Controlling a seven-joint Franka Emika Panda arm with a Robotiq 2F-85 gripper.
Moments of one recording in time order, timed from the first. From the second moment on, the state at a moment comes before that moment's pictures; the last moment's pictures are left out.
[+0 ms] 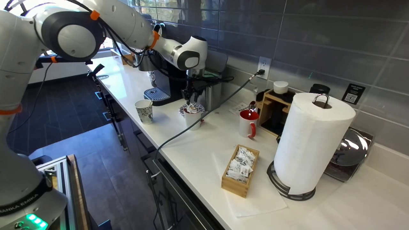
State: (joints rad) arm -0.04 0.61 0.20 -1.51 0.05 2.12 -1.51
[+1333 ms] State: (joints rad) arm 0.05 -0.17 0.16 -2.37 0.10 2.19 -0.43
